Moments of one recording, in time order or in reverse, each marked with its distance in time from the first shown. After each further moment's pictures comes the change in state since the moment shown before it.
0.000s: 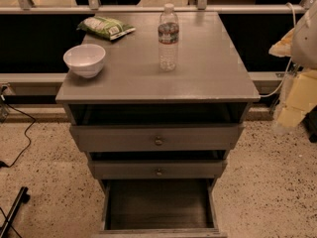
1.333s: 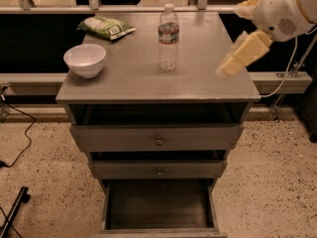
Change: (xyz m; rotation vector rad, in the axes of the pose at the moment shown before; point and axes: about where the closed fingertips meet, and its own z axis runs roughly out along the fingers) arm -0.092 -0.098 0.014 0.152 -0.473 0.031
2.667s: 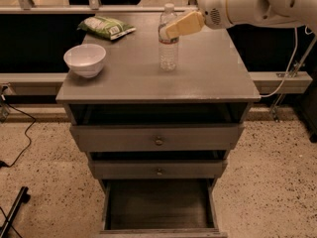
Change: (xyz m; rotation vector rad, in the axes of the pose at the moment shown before) arm -0.079 -0.097 0.115 0.120 -0.400 0.265
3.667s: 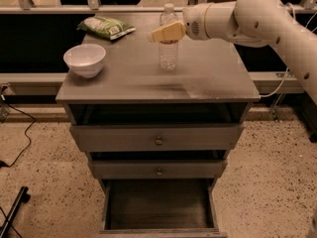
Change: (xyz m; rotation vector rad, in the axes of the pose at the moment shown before) arm 0.024 -0.017 0.073 -0.010 -0.092 0.150
